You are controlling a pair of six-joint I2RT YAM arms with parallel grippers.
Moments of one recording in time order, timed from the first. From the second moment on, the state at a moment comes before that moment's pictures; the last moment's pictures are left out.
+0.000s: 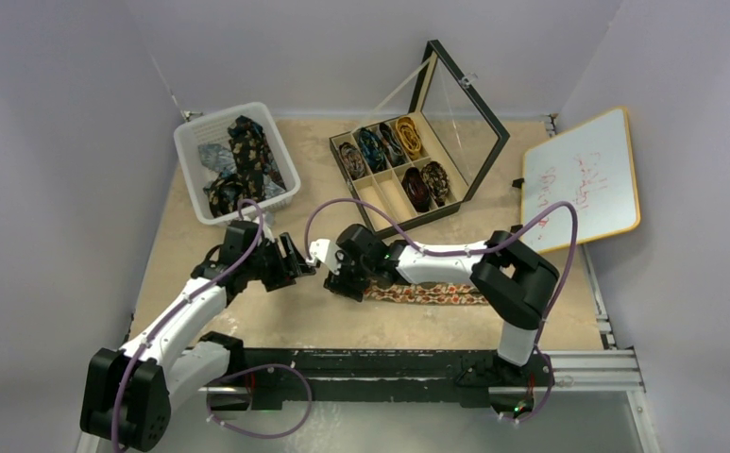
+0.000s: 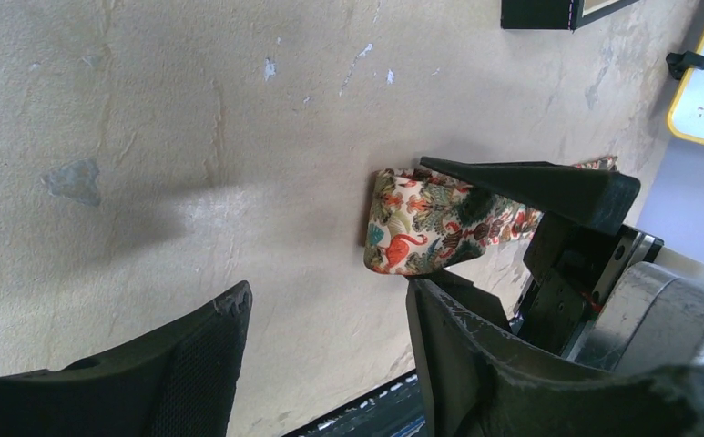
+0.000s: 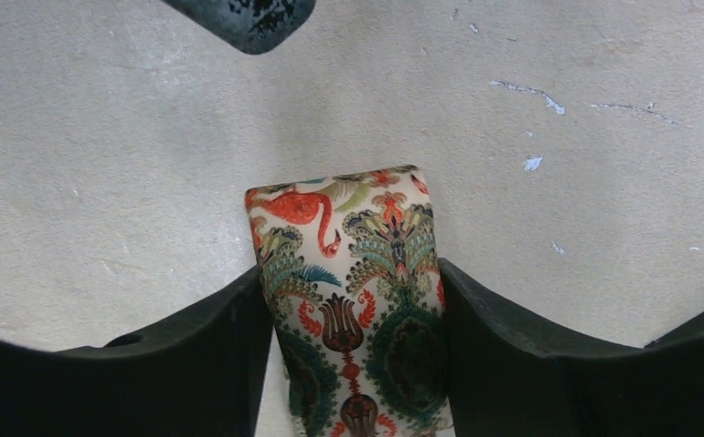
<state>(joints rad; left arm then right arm) -0.26 0.97 0.47 -0.36 0.37 -0.72 1.00 1.81 1.03 -0.15 -0.16 -0.32</state>
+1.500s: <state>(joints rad) -0.26 0.93 0.47 -0.46 0.17 -0.82 0.99 1.79 1.15 -0.17 -0.43 -0.48</state>
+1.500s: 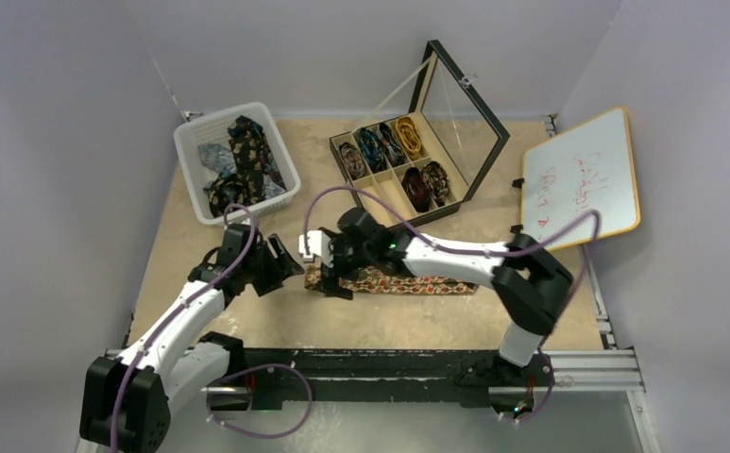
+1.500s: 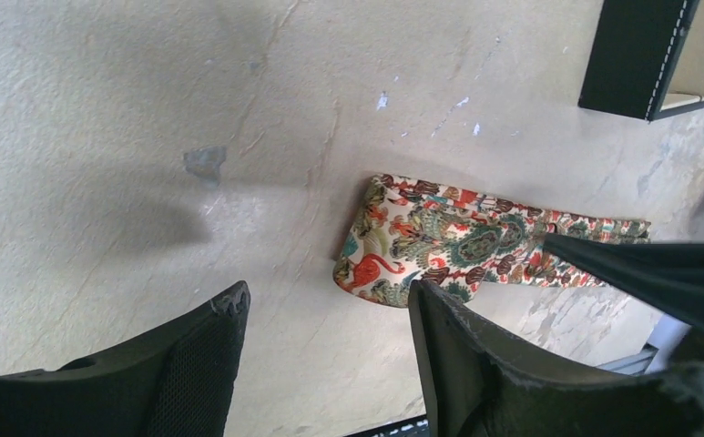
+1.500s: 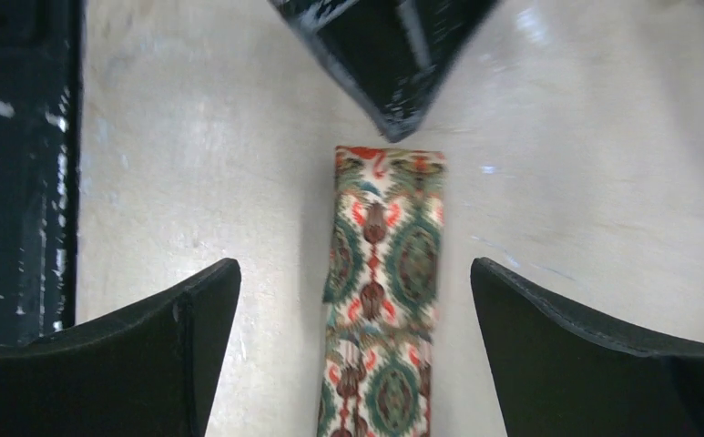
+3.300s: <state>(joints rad) -0.26 0.95 0.39 -0.27 0.31 -0.75 0.84 1.63 0.63 0.55 -0.26 0.98</state>
